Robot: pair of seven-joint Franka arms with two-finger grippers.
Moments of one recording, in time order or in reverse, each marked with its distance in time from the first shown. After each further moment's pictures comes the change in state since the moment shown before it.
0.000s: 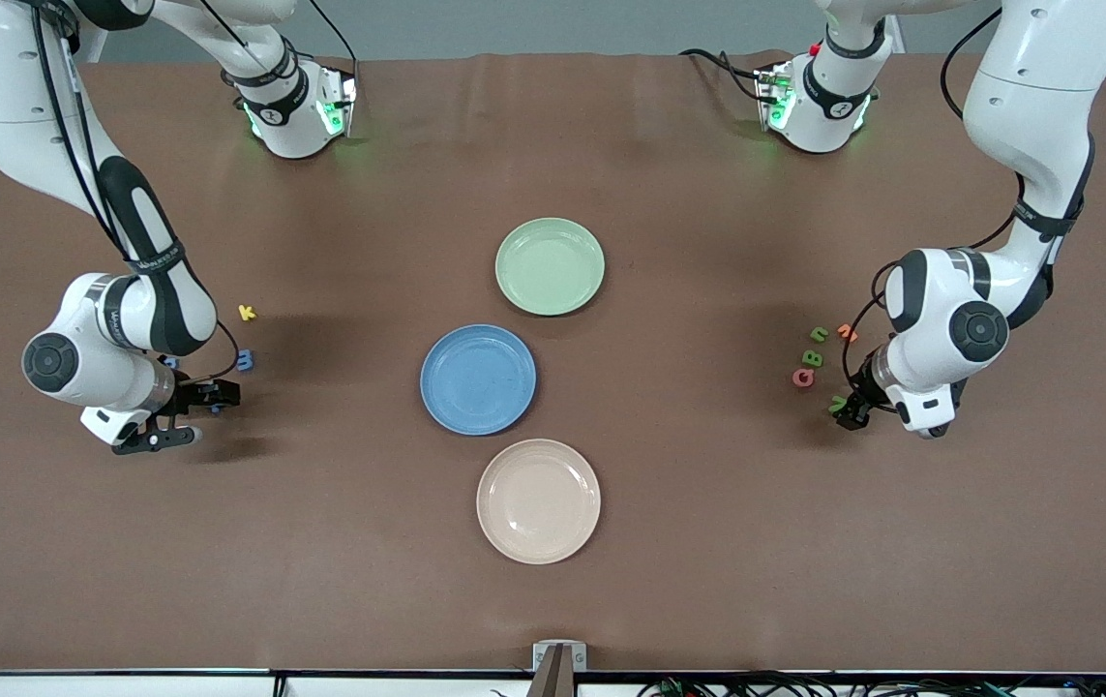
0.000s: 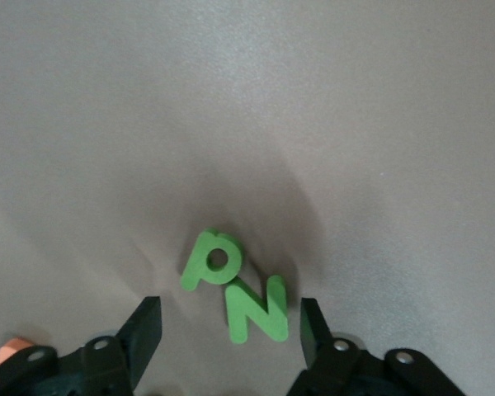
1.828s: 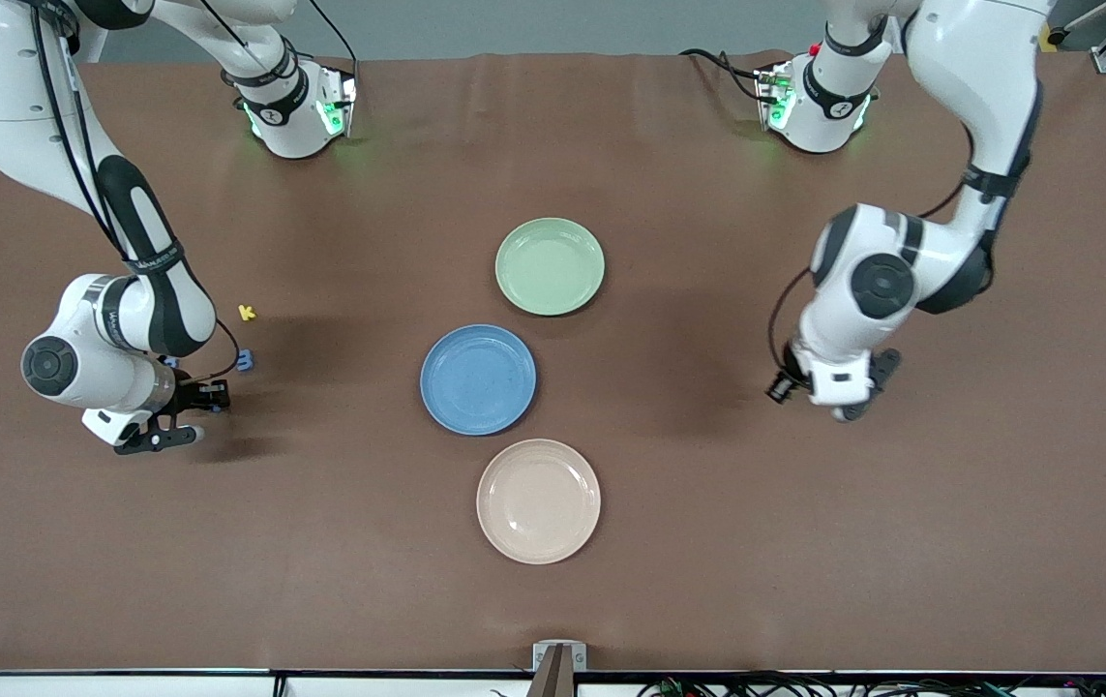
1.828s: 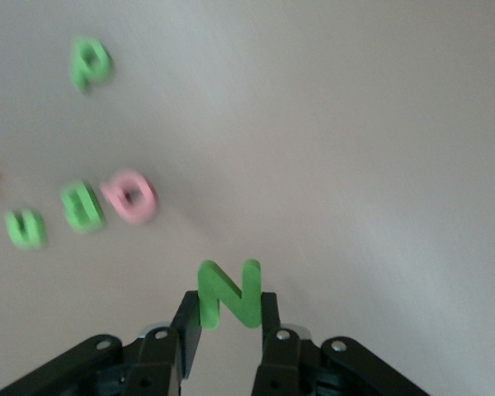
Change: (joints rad) left arm -0.296 -0.152 -0.020 0.031 0.040 -0.162 -0.125; right arm 0.006 -0.010 0.010 0.022 0.000 -0.066 0.000
